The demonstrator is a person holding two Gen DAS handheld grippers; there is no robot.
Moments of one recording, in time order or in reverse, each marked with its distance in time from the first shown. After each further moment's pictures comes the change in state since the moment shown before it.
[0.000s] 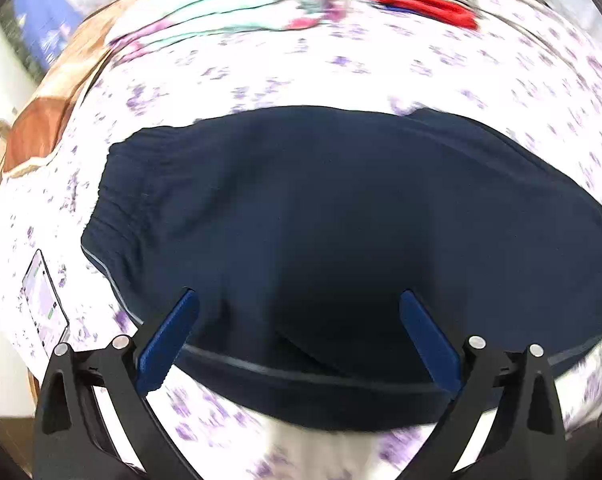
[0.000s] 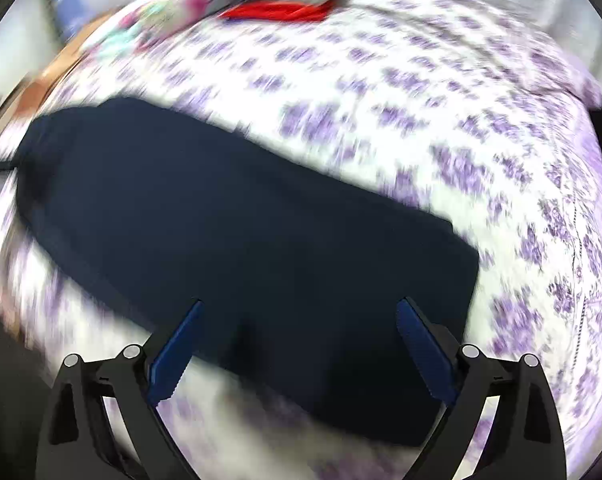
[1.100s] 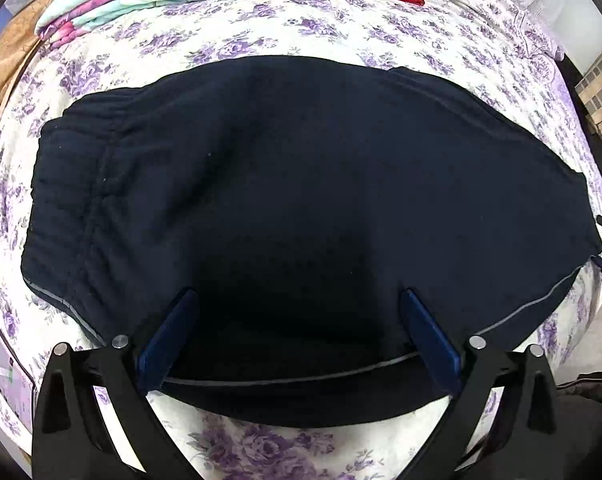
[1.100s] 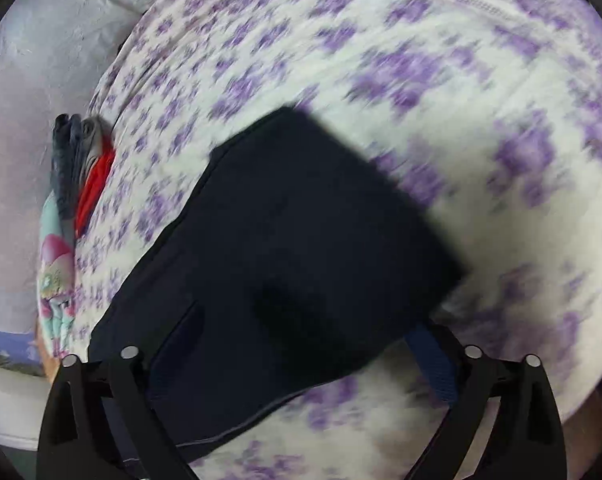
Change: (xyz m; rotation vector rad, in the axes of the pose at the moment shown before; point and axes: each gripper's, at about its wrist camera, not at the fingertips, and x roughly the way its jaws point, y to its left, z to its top) left arm 0.020 0.039 -0.005 0.167 0.049 -0.307; right arm 0.005 -0.066 -0.096 1.104 -0.098 0.090
